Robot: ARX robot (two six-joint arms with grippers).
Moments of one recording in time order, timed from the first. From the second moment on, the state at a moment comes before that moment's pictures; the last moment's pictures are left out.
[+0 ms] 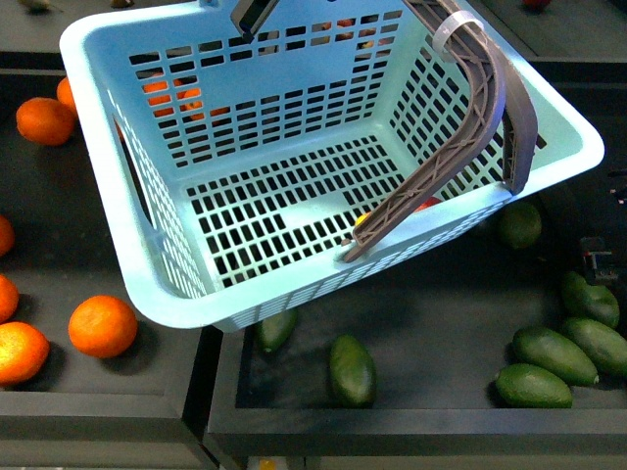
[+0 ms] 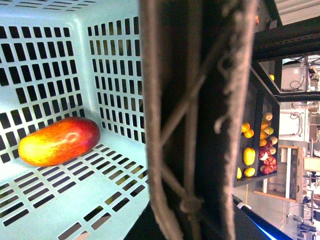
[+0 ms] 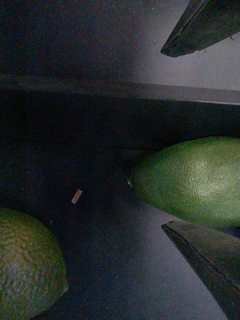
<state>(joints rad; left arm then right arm) -0.45 1.90 1.42 -0.02 0.20 -0.97 -0.34 2.71 1.54 0.15 -0.20 -0.34</state>
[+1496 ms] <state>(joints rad) -0.45 1.90 1.42 -0.02 0.20 -0.97 -0.30 2.80 1.55 0.13 -0.21 -0.44</state>
